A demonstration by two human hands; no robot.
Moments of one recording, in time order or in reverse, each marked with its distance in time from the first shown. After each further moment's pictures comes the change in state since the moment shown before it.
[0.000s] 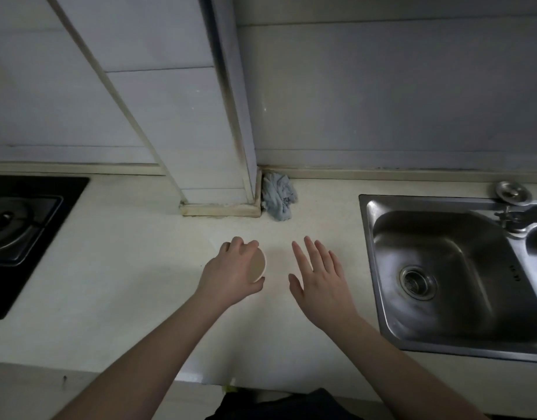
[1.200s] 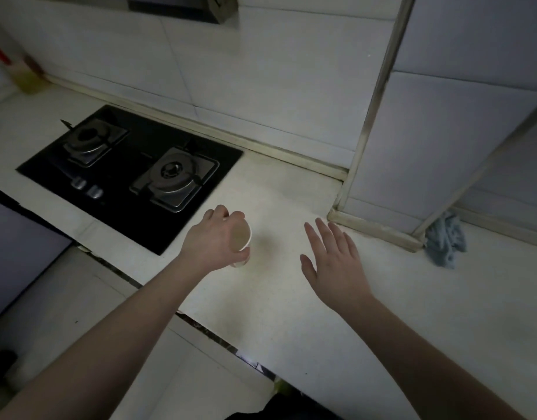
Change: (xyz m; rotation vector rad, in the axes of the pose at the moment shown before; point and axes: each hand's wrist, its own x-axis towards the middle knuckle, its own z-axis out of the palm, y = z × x) left_hand -0.095 -0.316 -0.086 0.003 0.100 -0.436; right_hand 0.115 -0.276 0.027 -0.033 -0.043 -0.388
